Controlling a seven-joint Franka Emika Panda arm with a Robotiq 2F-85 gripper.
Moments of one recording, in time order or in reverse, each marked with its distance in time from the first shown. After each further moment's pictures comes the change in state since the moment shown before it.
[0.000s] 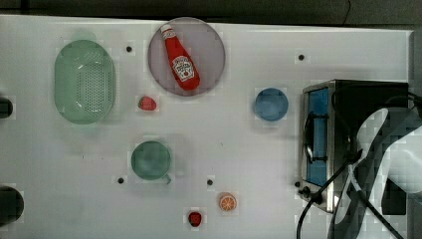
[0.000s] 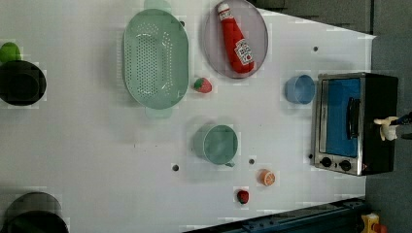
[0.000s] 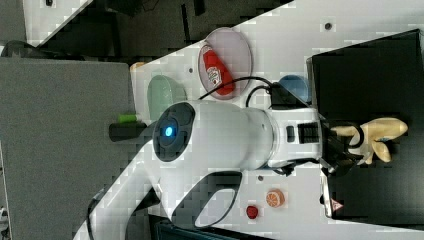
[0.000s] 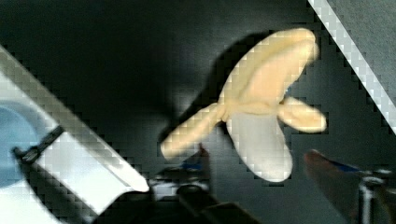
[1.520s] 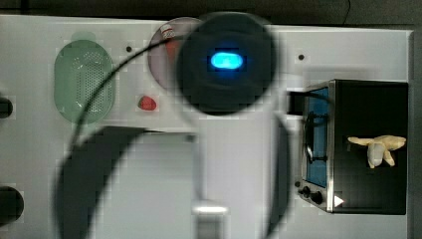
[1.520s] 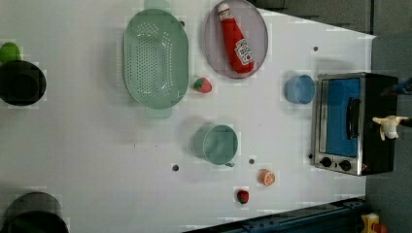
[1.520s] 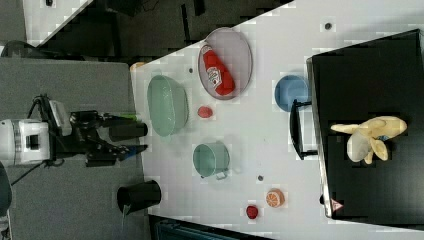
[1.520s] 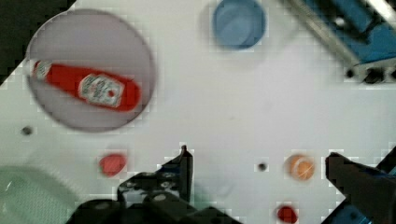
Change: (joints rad) arm 0.182 -0.396 0.584 0.053 -0.072 -0.362 0.862
